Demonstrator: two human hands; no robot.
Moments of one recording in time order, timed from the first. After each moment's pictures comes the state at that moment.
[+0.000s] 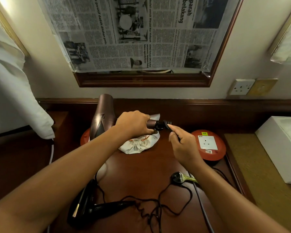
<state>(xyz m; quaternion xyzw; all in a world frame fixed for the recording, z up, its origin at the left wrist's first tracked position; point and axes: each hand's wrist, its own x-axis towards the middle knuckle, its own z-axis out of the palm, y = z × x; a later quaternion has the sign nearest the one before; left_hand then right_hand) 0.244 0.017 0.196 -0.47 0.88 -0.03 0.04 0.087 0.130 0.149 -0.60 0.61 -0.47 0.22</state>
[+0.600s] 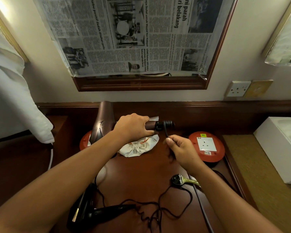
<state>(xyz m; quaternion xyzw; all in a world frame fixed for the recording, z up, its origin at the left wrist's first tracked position) 0.248 0.024 0.197 -0.47 0.88 -0.01 -0.03 0.076 0.132 0.138 -0.54 0.58 -0.45 0.41</state>
